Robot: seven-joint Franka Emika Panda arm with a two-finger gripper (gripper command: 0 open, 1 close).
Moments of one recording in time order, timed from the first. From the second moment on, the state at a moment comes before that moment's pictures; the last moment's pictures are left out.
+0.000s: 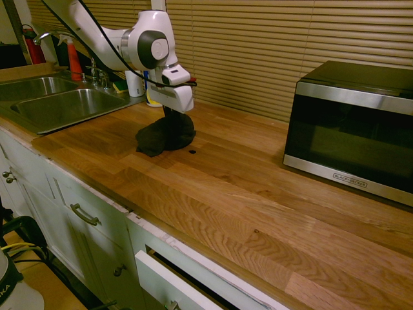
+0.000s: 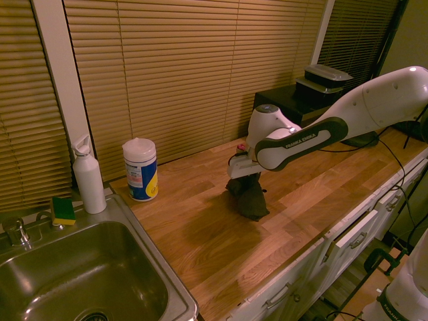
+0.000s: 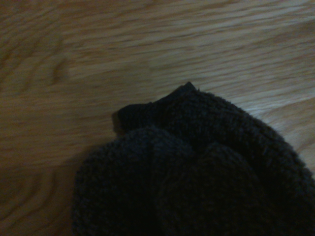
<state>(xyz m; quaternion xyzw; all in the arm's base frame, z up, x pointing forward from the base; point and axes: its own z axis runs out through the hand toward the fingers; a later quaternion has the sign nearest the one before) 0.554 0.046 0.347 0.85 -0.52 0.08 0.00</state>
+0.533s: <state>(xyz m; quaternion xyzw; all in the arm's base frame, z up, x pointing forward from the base) 0.541 -0.057 0.344 0.82 -0.56 0.09 -0.01</state>
